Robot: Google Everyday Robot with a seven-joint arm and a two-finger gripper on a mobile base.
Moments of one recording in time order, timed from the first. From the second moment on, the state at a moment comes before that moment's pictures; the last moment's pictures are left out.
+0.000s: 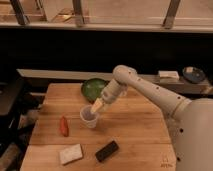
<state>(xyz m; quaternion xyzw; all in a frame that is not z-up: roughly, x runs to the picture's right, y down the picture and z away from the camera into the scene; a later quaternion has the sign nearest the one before) -0.031 0.121 0.804 -0.51 -0.03 0.48 0.71</state>
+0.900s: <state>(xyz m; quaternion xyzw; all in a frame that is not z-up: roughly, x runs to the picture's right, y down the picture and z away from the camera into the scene) -0.026 0.063 0.786 -0.52 -0.06 0.50 0.69</state>
